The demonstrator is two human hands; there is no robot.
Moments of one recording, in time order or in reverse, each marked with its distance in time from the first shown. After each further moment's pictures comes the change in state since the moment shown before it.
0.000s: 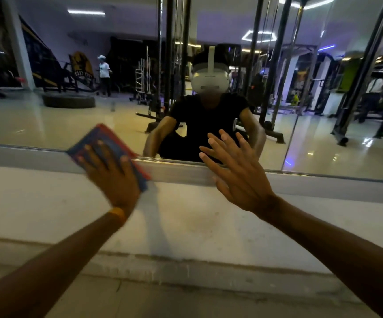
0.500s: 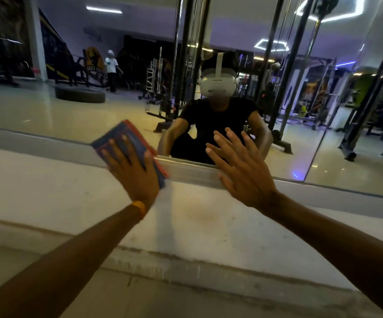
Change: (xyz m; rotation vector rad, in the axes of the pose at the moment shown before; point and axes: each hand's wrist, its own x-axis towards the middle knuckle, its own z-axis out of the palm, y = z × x) left_hand 0.010 -0.004 -0.010 -0.047 -0.023 -0.024; right_hand 0.046 -0.025 -0.007 -0.054 -0.033 -0.048
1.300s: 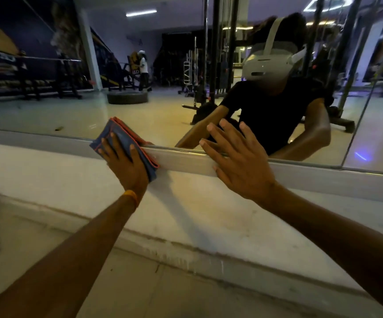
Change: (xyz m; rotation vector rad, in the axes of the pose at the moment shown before) left_hand 0.032 -0.048 -0.006 -0.024 0.051 -0.077; right_hand 0.006 -0.022 0.048 0.057 0.167 -0.013
